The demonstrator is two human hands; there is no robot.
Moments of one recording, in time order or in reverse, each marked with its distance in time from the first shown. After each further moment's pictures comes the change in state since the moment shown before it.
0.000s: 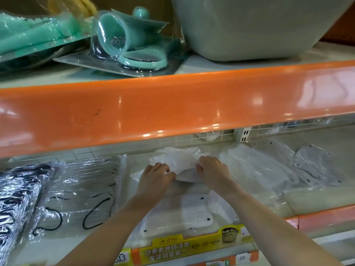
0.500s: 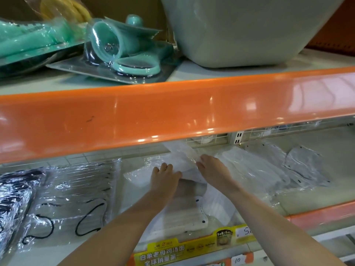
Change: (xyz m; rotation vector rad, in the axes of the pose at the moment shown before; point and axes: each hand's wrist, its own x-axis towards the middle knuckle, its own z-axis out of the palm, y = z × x) left_hand 0.032 0.037 0.002 0.120 -0.309 -0.119; right_hand 0.004 0.013 -0.016 0.230 -0.046 0.102
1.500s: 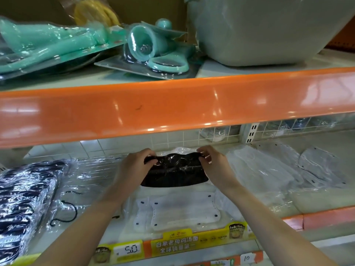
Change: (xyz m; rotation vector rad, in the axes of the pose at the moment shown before) left_hand -0.056 -0.107 -0.038 -0.681 0.338 -0.244; right_hand -0.031 -0.042 0.004 0.390 0.240 -0.225
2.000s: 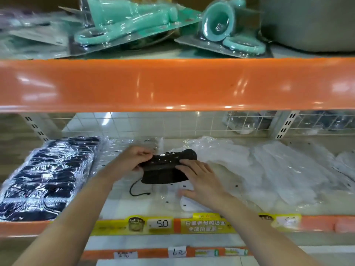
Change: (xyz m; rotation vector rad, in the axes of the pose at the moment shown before) left_hand -0.032 -0.069 -0.063 -0.479 -0.344 -0.470; right_hand -0.054 -0.036 0.094 -0.516 -0.262 -0.617
